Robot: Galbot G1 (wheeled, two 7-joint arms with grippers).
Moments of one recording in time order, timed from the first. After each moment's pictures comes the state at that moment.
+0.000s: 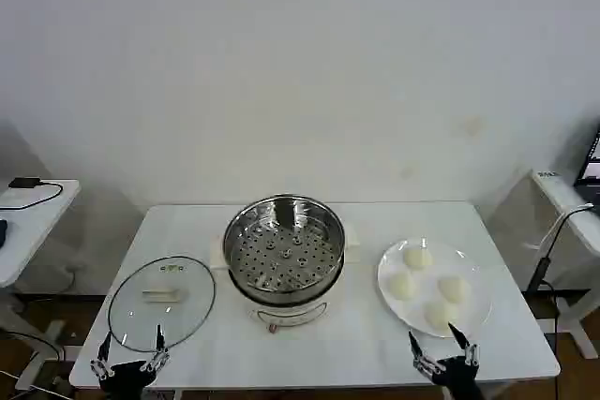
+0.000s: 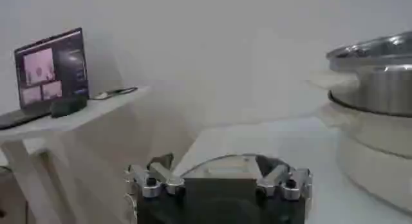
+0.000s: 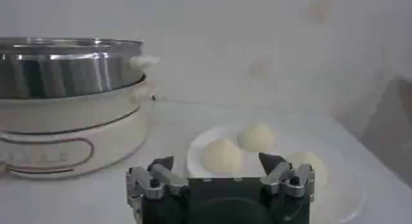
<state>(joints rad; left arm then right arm) 1.82 -1.38 -0.63 -2.08 -0.02 0.03 -0.34 -1.72 1.16 0.68 1.99 0.18 -0.04 -0.14</state>
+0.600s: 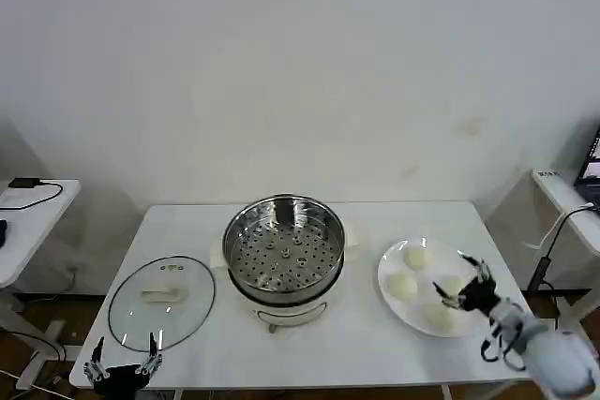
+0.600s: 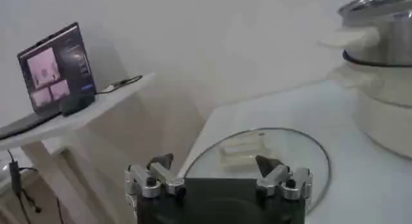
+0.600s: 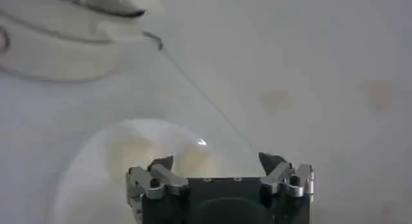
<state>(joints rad) 1.82 -1.40 -0.64 -2.07 0.06 0.12 -0.35 -1.07 0.68 0.44 1.66 -0.20 -0.12 -0.58</state>
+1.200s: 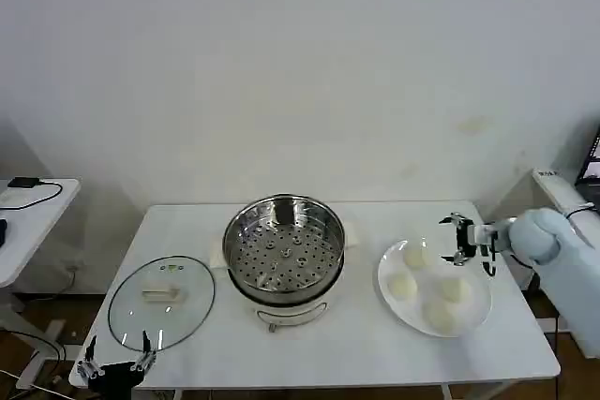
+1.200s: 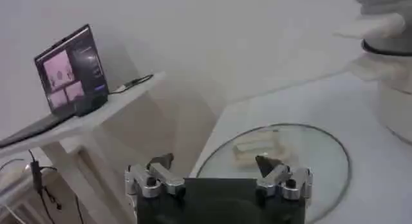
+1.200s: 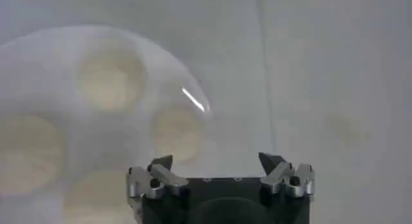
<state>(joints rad) 1.79 -1.41 -0.65 -2.06 0.09 0.15 -0.37 -0.28 0.70 -0.26 1.19 -0.34 0.00 -0.99</state>
